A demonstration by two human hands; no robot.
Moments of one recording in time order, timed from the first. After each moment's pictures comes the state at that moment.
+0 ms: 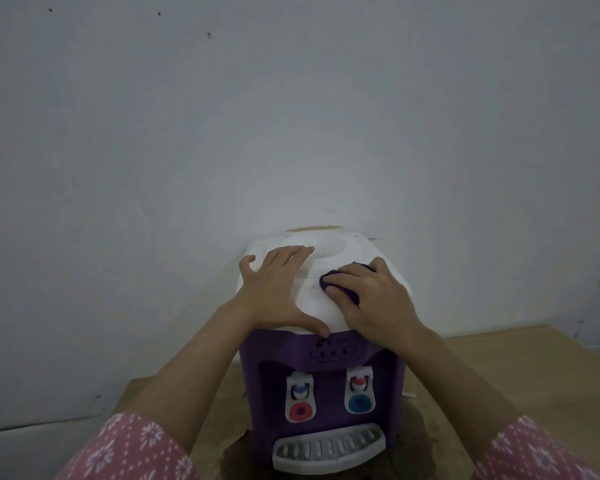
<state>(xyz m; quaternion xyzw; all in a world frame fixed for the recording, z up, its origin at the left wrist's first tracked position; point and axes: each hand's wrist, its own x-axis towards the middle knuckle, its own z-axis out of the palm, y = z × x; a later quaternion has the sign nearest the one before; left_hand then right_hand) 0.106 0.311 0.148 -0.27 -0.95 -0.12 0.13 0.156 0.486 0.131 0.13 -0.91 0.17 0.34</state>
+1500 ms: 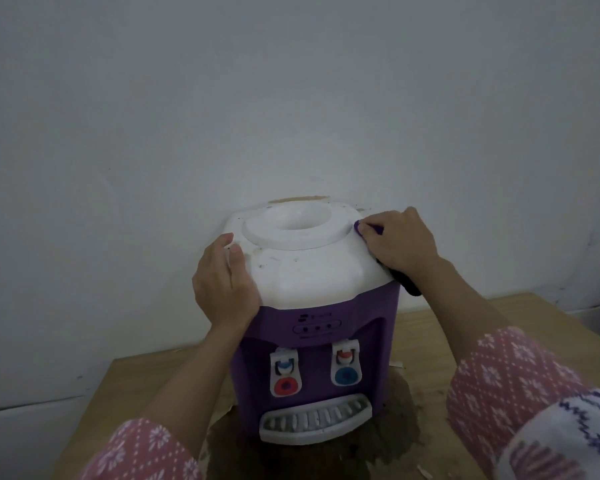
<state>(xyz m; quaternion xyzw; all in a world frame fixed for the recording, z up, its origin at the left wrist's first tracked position) 0.099 0.321 0.098 0.01 -0.78 -0.49 0.39 0.106 0.546 0.148 -0.02 -0.93 0.25 0.26</state>
